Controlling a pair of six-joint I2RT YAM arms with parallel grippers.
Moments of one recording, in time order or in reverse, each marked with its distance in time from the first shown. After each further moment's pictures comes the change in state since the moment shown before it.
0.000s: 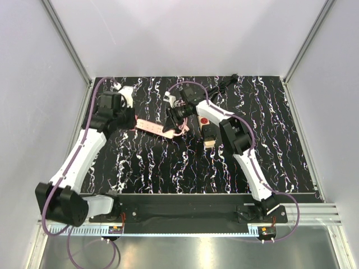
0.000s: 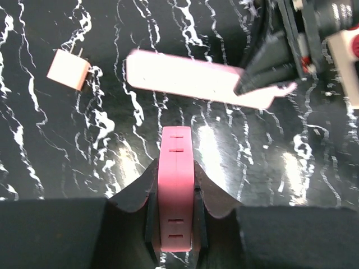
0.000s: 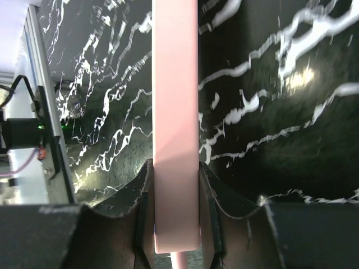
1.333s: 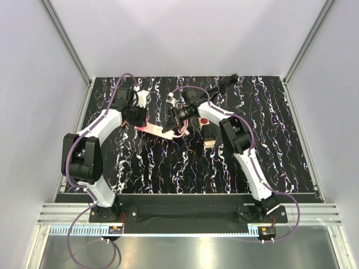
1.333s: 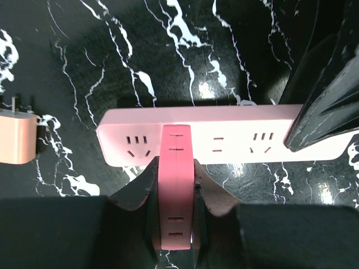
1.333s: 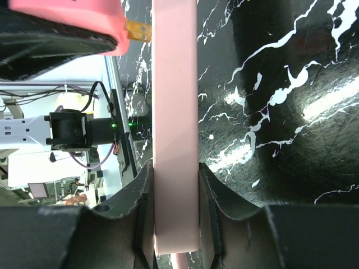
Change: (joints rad) left arm 0.048 0.462 0.085 0.169 0.171 0.193; right arm -0.019 0.019 -0.053 0.079 -0.205 0.258
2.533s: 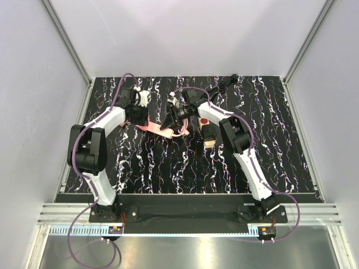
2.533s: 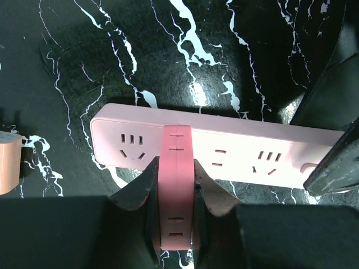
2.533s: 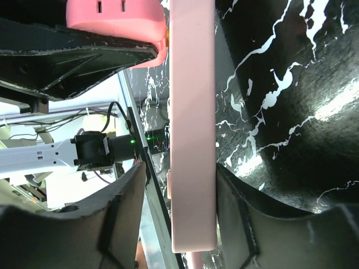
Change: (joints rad) left arm 0.002 0.125 0.033 0.065 0.000 -0.054; right arm -0.006 0.011 0.006 0.056 0.030 0.199
